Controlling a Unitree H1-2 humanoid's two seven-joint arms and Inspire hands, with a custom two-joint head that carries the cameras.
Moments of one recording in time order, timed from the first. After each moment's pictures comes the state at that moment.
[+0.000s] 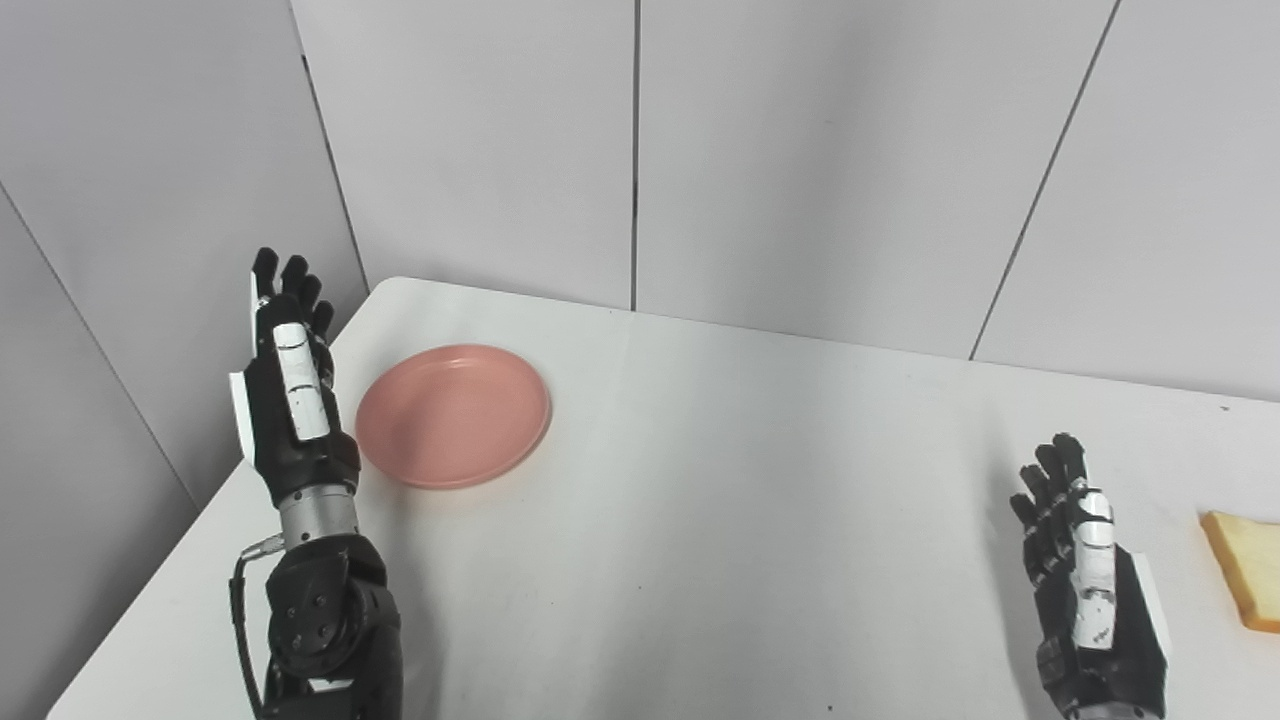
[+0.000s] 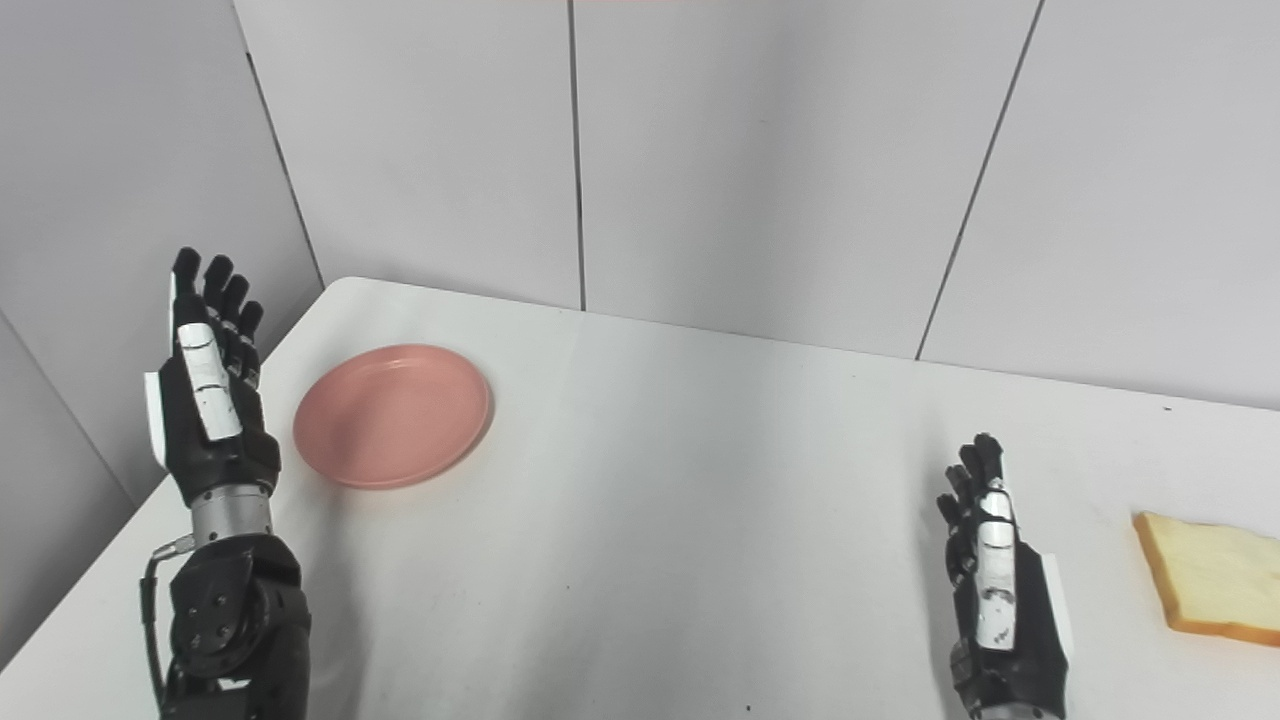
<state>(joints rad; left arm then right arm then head) -0.27 0.02 0.36 -0.11 -0.12 -0.10 0.24 -0.10 -0.06 -0.04 -0.18 0.19 0.07 0.03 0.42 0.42</state>
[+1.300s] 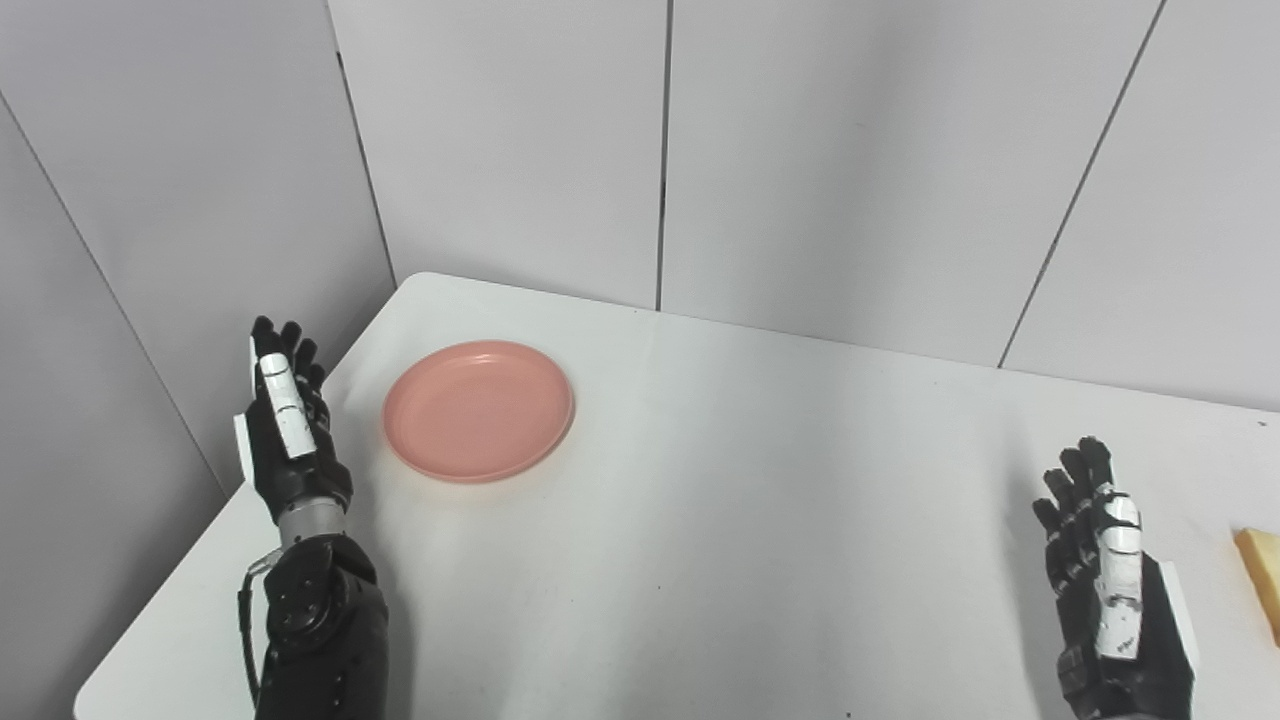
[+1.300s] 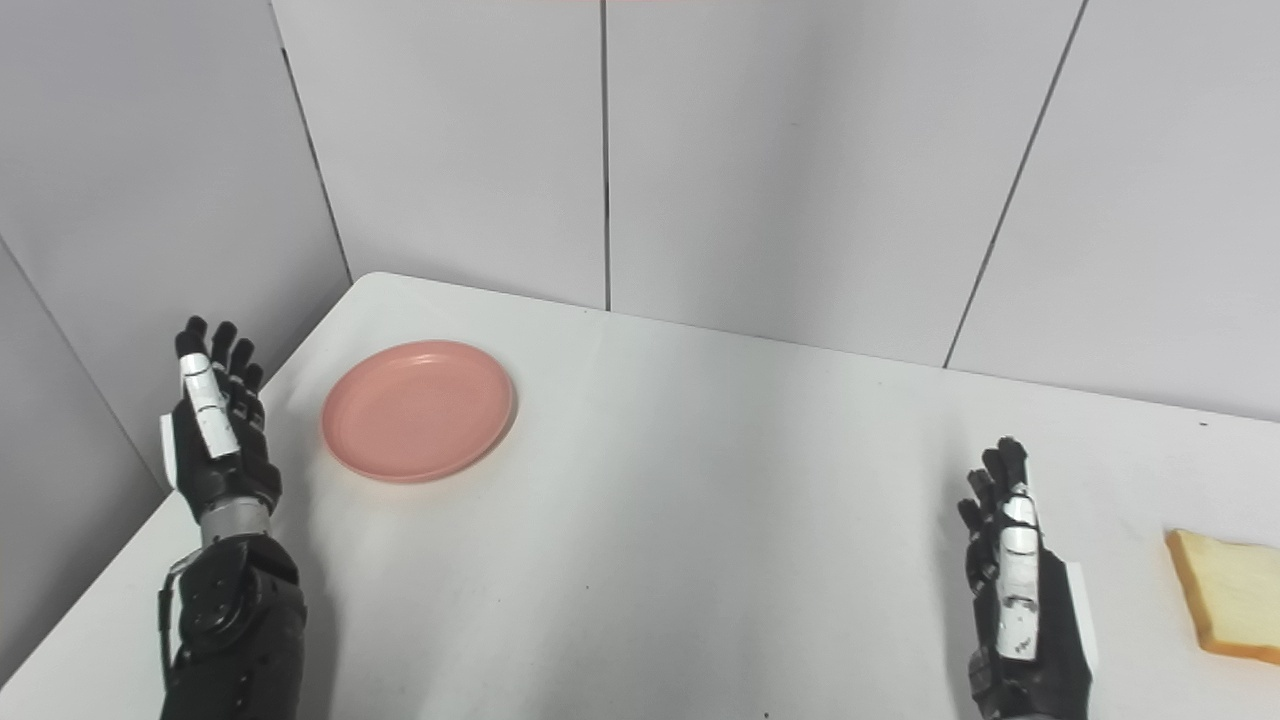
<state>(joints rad) -0.31 0.11 0.45 0.20 -0.29 -0.13 0.25 -0.10 -0.05 -0.04 -0.23 0.17 0.11 0.03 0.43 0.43</state>
